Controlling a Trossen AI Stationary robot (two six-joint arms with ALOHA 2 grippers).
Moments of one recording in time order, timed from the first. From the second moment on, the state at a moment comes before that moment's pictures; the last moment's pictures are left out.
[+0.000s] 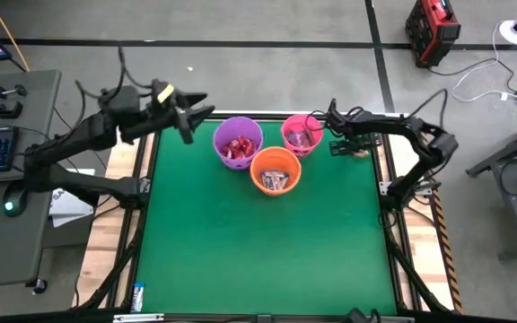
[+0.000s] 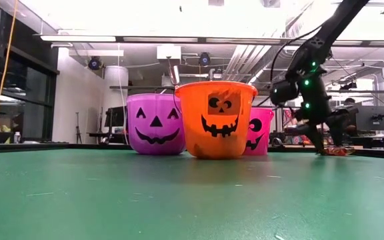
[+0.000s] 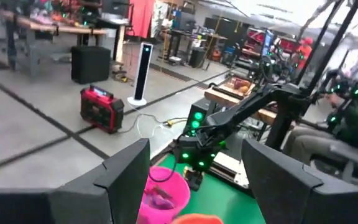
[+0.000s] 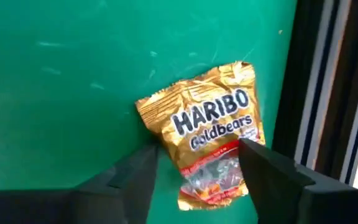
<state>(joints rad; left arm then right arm) 0.26 0.99 1.27 -0.34 -0.22 -0.23 -0.84 1.64 0.87 -0.87 0.37 0.63</state>
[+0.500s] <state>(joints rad) 0.16 0.76 1.21 -0.18 -0.28 -0.22 -0.73 1.51 0.88 -0.94 0.42 0.65</state>
